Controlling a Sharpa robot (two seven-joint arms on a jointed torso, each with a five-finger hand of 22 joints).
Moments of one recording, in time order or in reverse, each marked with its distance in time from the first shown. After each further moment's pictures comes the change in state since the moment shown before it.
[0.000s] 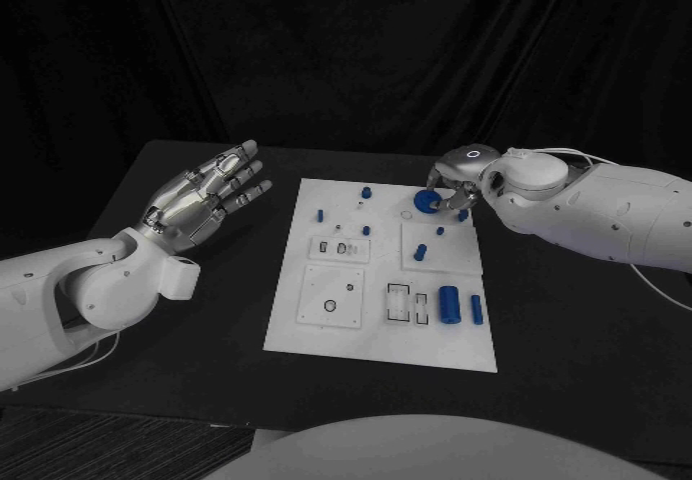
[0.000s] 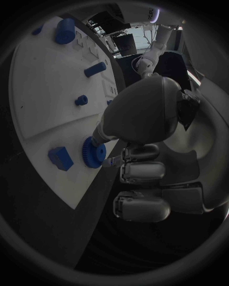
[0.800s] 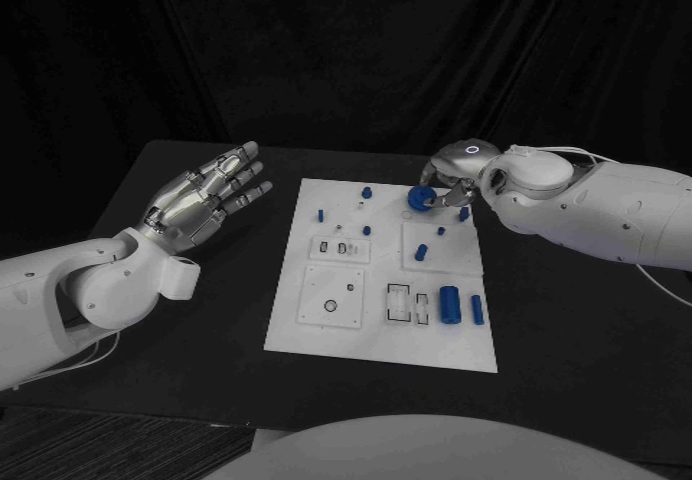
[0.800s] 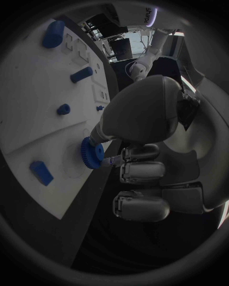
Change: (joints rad) left arm -0.002 0.000 0.000 -0.007 0.000 0.006 -0.006; left_hand 0.011 -0.010 0.000 0.000 0.000 0.000 0.000 0.000 0.000 0.000 0.000 0.000 0.000 0.000 0.000 0.000 0.002 0.000 0.000 0.000 0.000 0.000; right arm 0.028 -0.026 -0.005 0.081 0.034 -0.063 0.006; right_hand 0.000 0.000 0.000 -0.001 0.018 0.019 -0.001 0.026 0.009 0.009 -0.012 0.000 0.000 0.000 0.000 0.000 0.000 0.000 -0.008 -0.009 0.000 0.000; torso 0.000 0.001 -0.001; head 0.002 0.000
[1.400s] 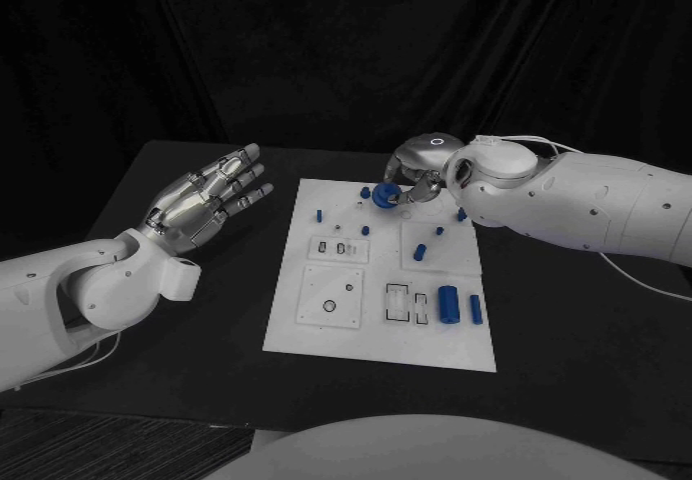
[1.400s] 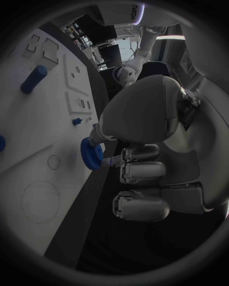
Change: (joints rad) left arm -0.002 0.013 0.000 -0.009 0.000 0.006 -0.011; left_hand 0.003 0.003 0.000 0.000 0.000 0.000 0.000 0.000 0.000 0.000 0.000 0.000 0.000 0.000 0.000 0.007 -0.001 0.000 0.000 0.000 0.000 0.000; right arm 0.023 0.096 0.000 0.013 0.092 0.022 0.007; right_hand 0.005 -0.005 0.006 -0.006 -0.001 0.008 0.006 0.000 0.006 0.000 0.000 0.000 0.000 0.000 0.000 0.000 0.000 0.000 0.000 0.000 0.000 0.000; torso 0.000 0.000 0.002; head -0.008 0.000
